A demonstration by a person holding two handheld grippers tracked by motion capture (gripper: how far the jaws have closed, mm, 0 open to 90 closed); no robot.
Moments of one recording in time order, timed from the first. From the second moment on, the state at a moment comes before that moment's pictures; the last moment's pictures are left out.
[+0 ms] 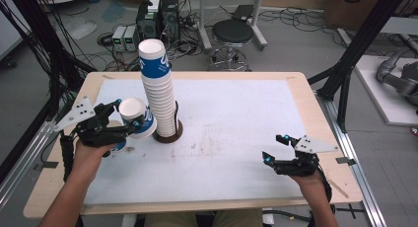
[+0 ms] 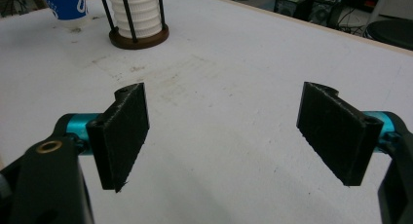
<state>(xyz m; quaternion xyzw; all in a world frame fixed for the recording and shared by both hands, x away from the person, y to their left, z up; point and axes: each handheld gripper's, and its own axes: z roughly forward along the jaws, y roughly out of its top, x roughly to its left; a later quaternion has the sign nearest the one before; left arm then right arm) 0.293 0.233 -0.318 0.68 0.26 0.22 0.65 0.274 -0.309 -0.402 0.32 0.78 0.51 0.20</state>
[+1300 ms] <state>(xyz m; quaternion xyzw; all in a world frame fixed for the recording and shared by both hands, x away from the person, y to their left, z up) 0.292 0.157 -0.336 0.71 0.21 0.16 0.66 0.276 -0.287 -0.400 0.29 0.79 0.51 0.18</state>
